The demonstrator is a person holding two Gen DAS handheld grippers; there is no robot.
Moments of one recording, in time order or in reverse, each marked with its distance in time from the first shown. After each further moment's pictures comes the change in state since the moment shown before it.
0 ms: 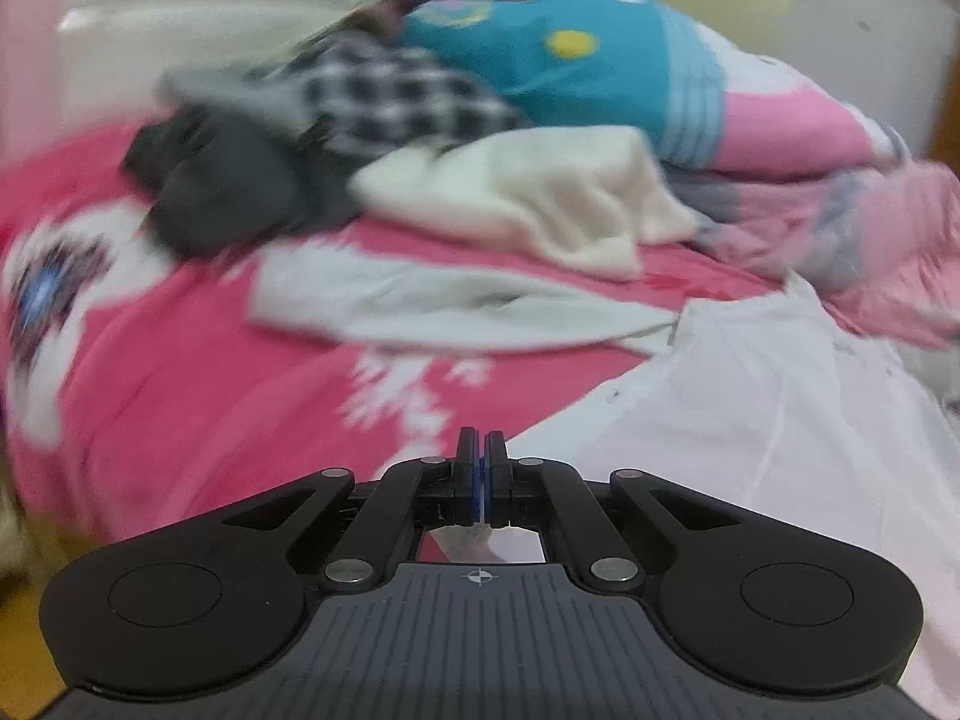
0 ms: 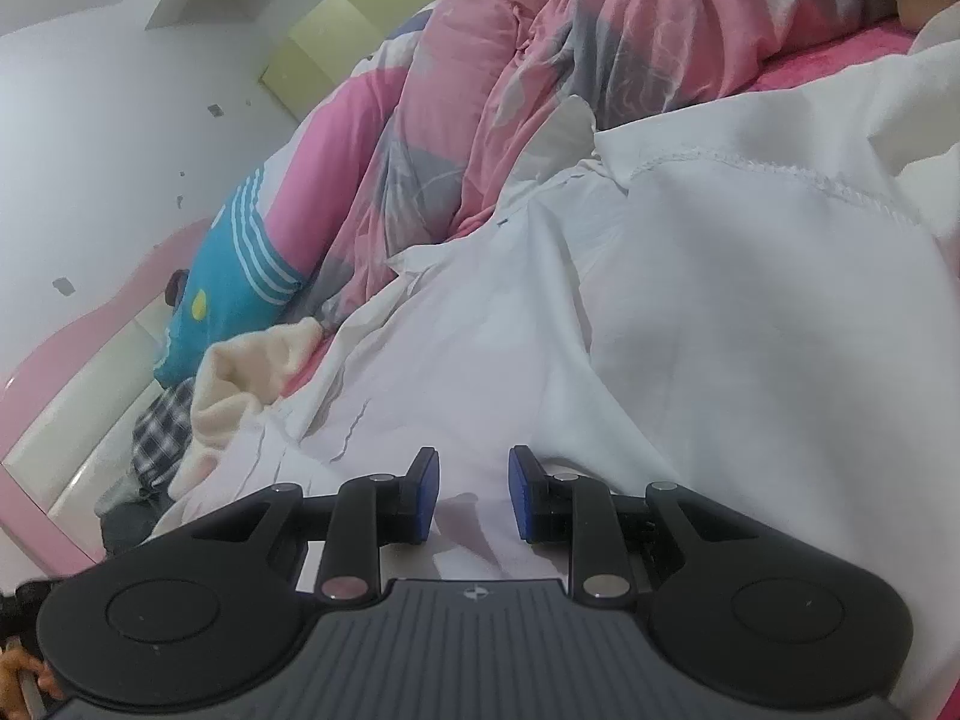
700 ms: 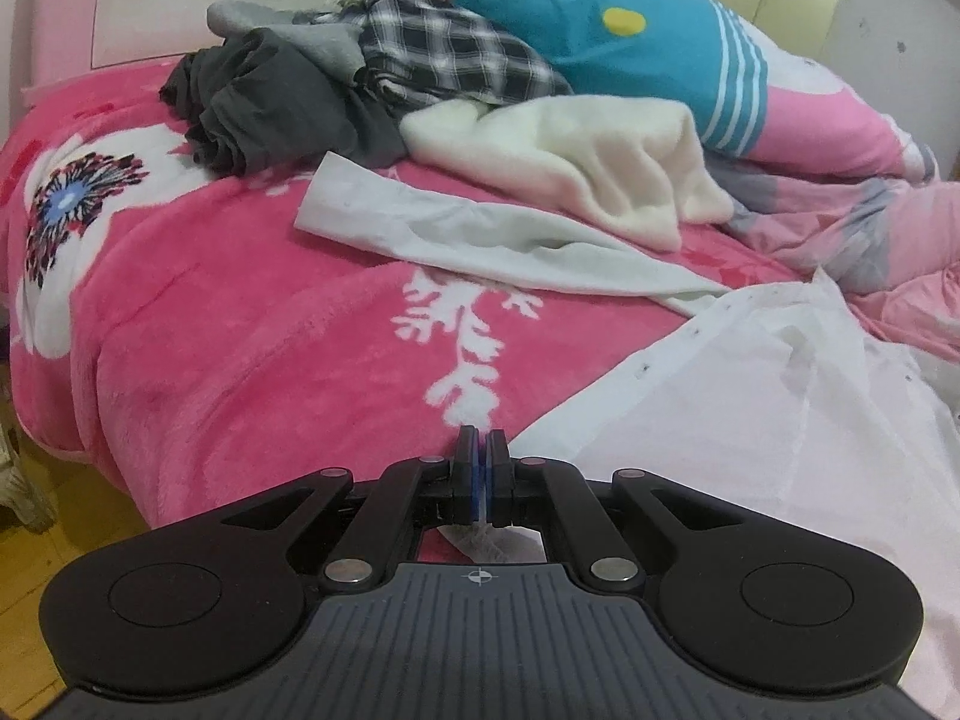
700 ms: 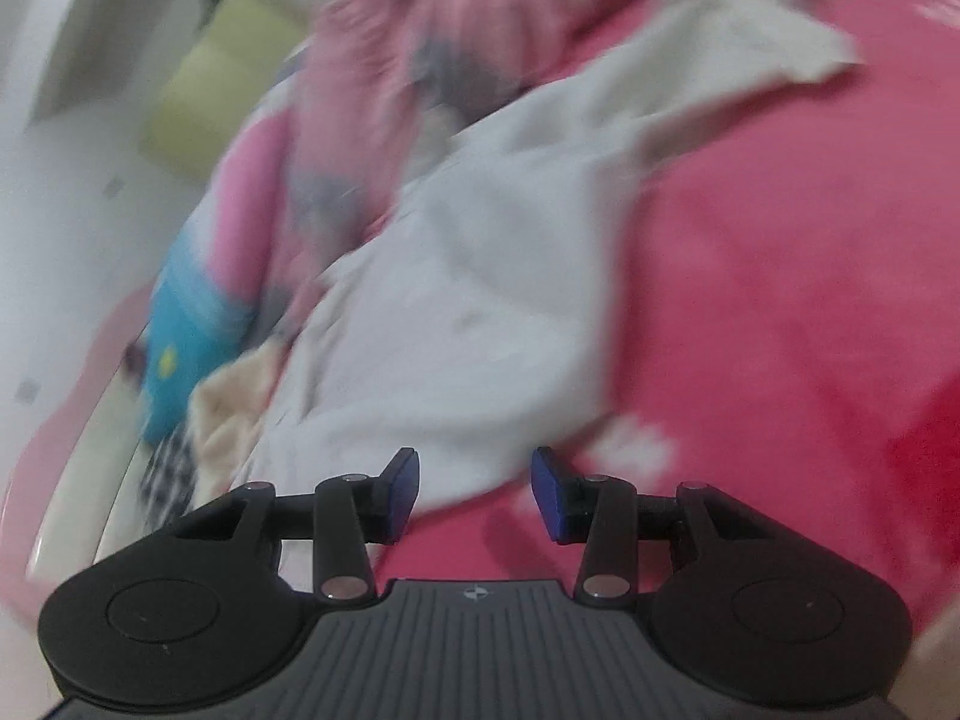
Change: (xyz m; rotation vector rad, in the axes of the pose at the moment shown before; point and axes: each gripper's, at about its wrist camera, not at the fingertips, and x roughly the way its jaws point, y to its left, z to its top) left arm 0.008 0.016 -0.025 -0.055 0.015 0.013; right arm -0.128 -0.002 -0.033 0.347 0.004 -0.163
